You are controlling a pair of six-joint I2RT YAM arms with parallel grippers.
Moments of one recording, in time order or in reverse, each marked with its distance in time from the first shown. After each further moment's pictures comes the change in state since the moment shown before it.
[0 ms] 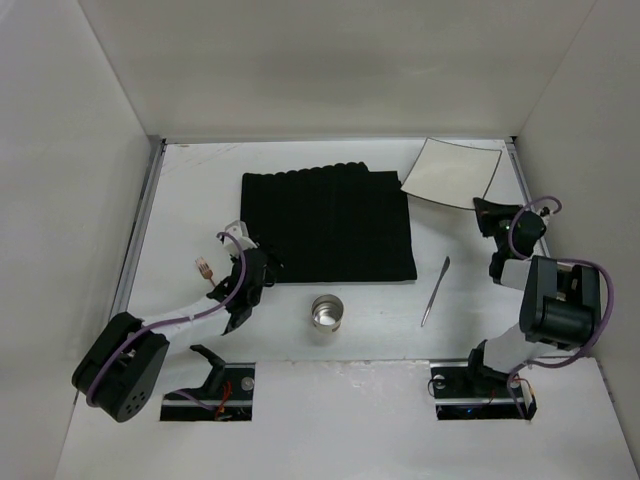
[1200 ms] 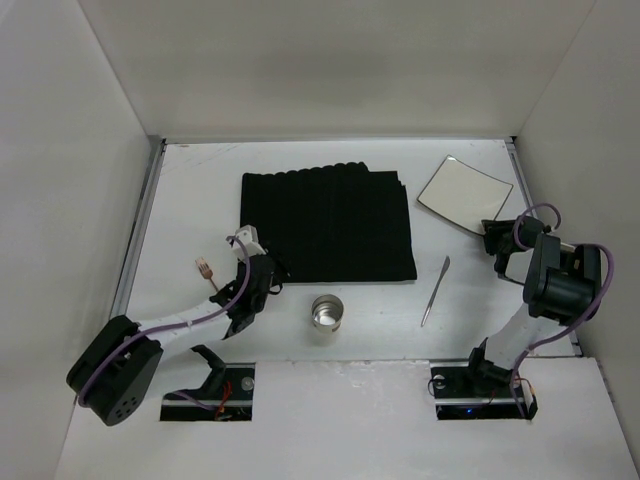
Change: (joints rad) left arm -0.093 -0.044 0.000 -0.088 -0.013 0.005; right arm -0.066 0.165 0.068 -0.229 0.137 -0.114
